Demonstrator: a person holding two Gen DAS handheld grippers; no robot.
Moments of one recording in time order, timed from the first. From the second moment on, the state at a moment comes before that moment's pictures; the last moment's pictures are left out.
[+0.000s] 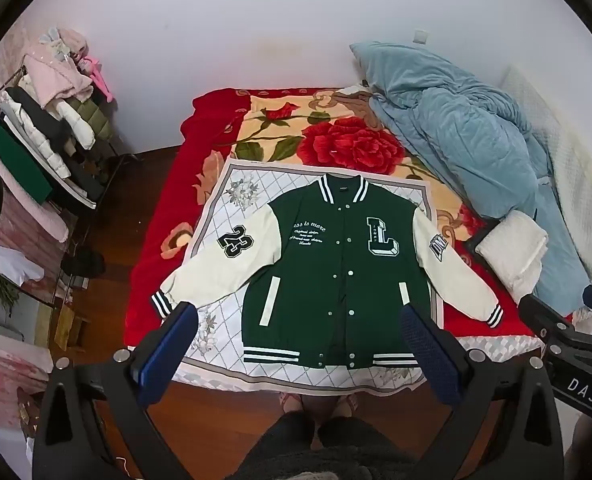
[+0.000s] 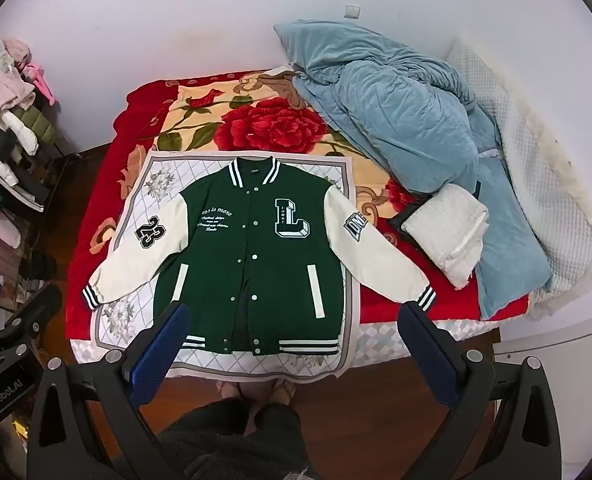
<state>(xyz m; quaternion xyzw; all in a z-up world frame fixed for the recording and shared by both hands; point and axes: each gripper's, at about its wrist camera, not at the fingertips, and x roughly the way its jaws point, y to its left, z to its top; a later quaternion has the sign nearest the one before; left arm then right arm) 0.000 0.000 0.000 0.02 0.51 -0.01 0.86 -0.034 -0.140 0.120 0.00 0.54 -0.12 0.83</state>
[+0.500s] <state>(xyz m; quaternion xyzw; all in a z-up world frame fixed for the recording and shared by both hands) 0.000 0.000 0.001 0.02 0.50 -0.01 0.86 -0.032 -0.139 0.133 0.00 0.54 -0.12 0.84</state>
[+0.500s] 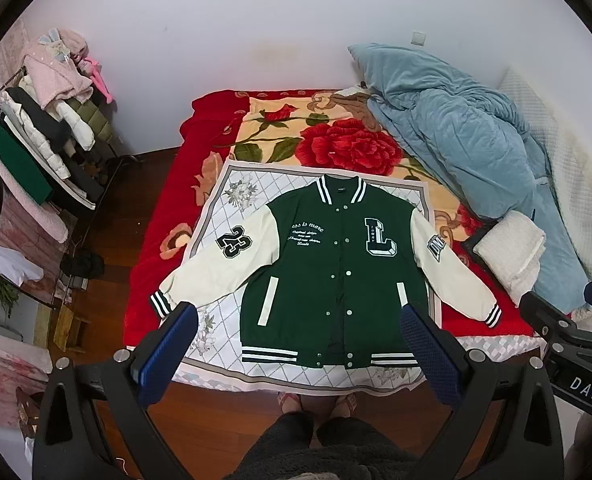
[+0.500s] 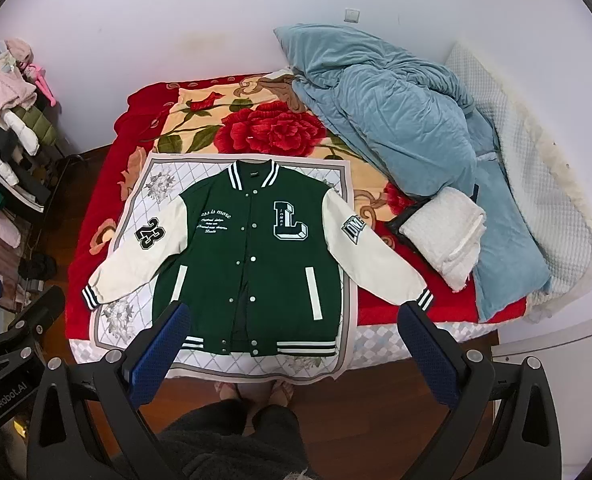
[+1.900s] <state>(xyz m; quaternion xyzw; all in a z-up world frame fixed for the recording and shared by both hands) 0.004 -0.008 0.007 0.02 0.50 -0.01 0.87 -0.029 -0.143 0.146 0.01 0.53 -0.12 0.84</state>
